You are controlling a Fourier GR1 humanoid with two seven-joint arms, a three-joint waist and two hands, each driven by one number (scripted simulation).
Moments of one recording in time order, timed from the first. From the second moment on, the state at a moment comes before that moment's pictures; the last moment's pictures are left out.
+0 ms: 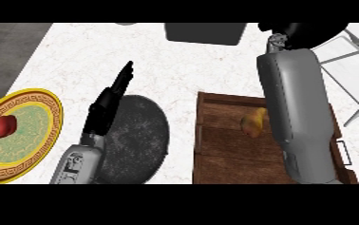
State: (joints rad) left arm -0.23 0.04 -0.08 -1.43 -0.18 -0.02 0.04; right arm -0.95 0.00 -0.23 -1.21 1.71 -0.25 1.19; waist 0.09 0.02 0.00
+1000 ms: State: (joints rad) left arm -0.20 0.06 -0.05 -1.44 -0.16 -0.02 0.03; right arm -1.31 -0.15 -0.50 -0.89 2.10 -0.23 1.19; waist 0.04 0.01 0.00
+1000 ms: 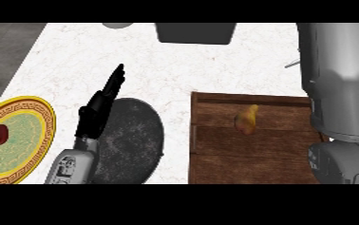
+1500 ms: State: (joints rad) left arm -0.19 0.07 -0.03 -1.43 -0.16 -0.03 0.02; right arm -1.34 -0.23 -0.55 -0.80 2.18 -0.23 1.16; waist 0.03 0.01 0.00
